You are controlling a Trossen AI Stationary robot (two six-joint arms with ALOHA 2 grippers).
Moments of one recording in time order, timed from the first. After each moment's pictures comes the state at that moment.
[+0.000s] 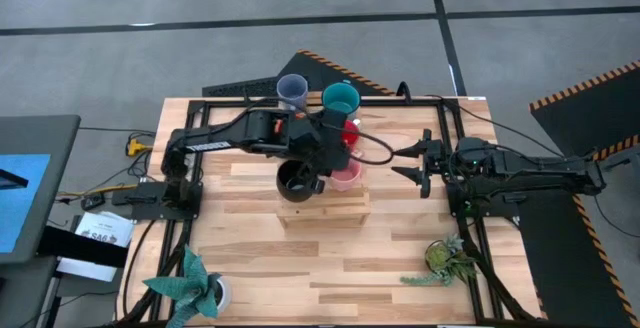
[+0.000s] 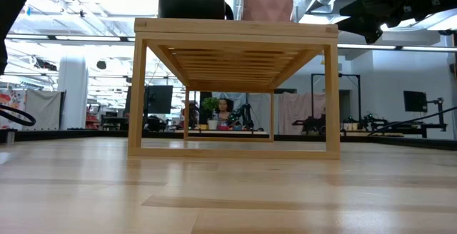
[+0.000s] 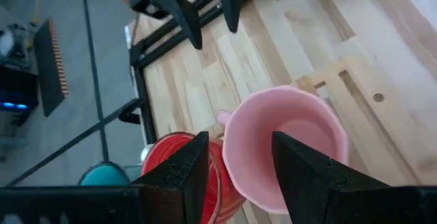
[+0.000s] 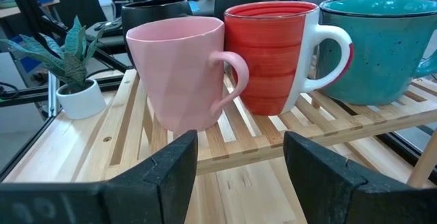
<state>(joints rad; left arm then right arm) -0.04 1.97 2.36 -1.10 -0.26 0.56 -0.09 0.47 0.39 -0.05 0.08 0.11</state>
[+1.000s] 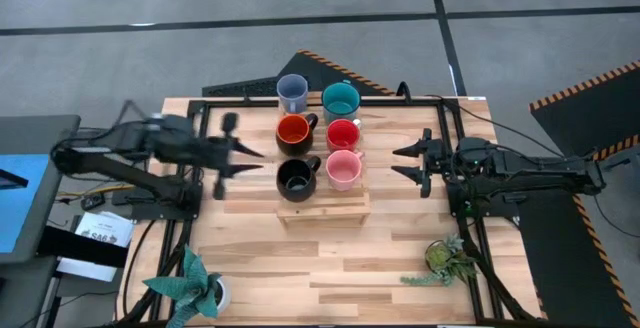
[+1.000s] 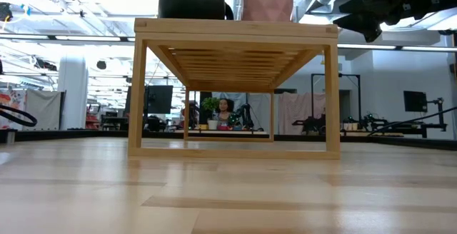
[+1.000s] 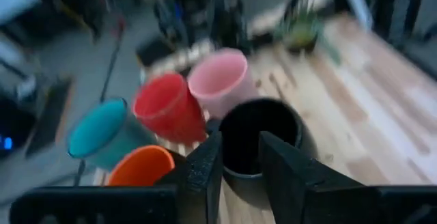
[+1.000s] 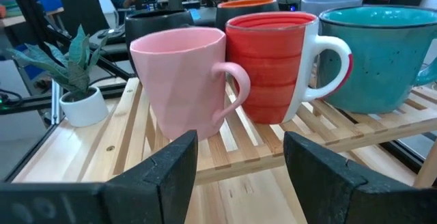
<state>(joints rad) -0.12 0.97 1.25 -0.62 -0.18 0.38 -0.09 0.47 0.39 -0.03 0.08 0.11</state>
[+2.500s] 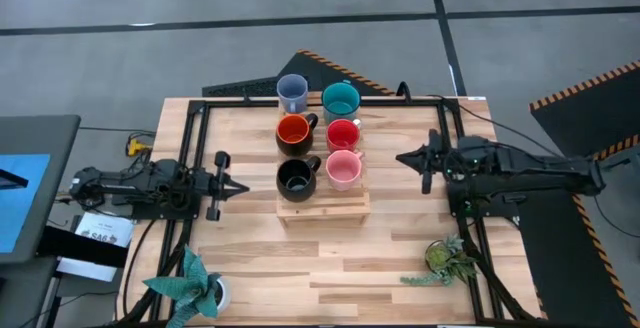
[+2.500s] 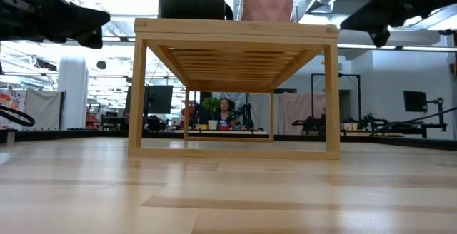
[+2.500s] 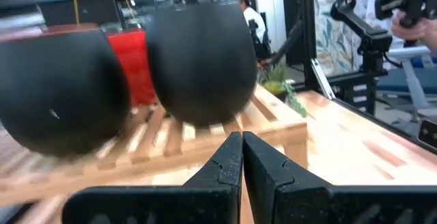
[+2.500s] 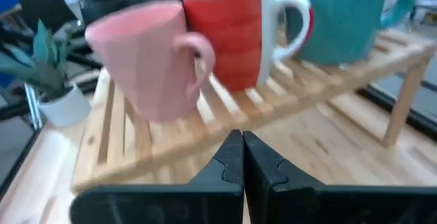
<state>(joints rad) -0.05 0.04 0.01 0.18 0.02 0.16 -0.09 0.46 0.45 -0.21 0.16 0.26</state>
